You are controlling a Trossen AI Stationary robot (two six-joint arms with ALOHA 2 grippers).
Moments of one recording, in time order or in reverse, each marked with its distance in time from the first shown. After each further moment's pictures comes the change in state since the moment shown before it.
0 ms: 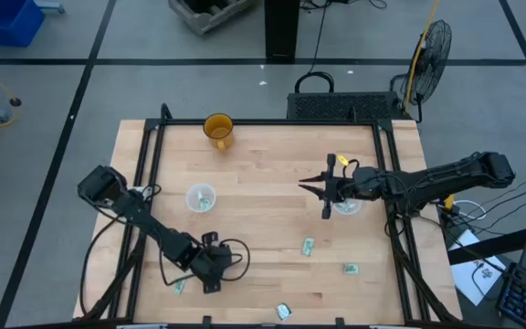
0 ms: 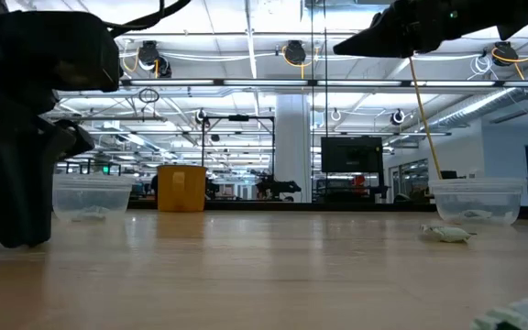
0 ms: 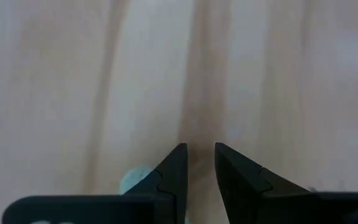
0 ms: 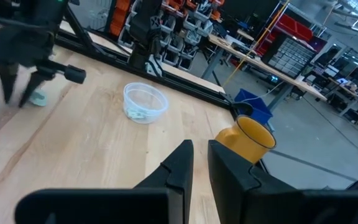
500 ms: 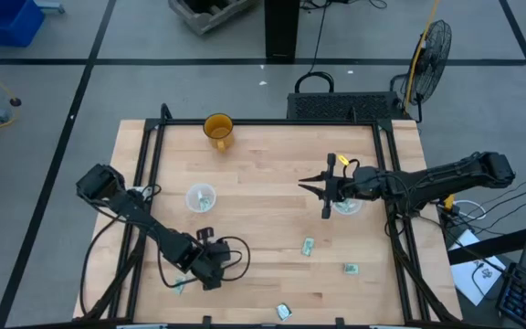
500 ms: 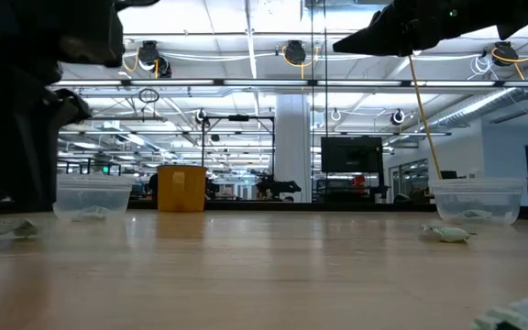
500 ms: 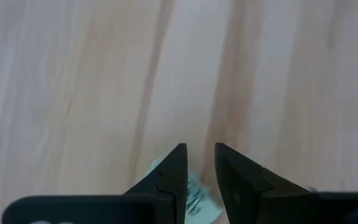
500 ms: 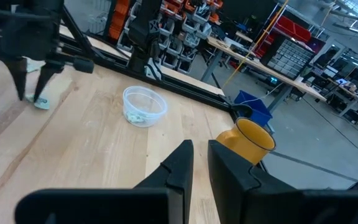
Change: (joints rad) left arm 0.000 -0.022 0.104 -0.249 -0.051 -0.065; right arm 0.000 0.000 0.000 0.013 0.000 0.008
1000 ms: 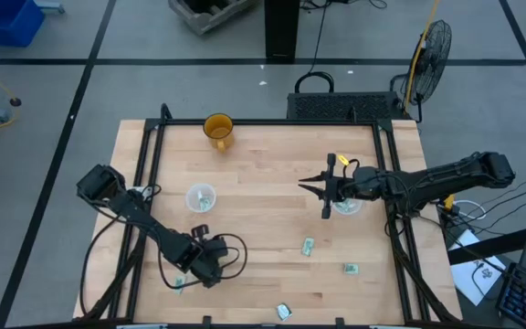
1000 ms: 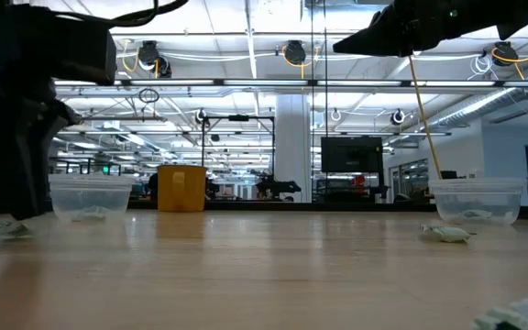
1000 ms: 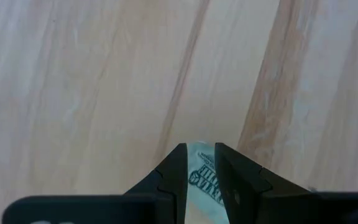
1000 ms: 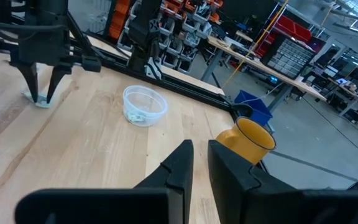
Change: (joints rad) left arm -0.004 0.008 -0.015 -0.068 -0.022 -0.099; right arm 0.000 0.000 0.000 -0.002 0.000 0.000
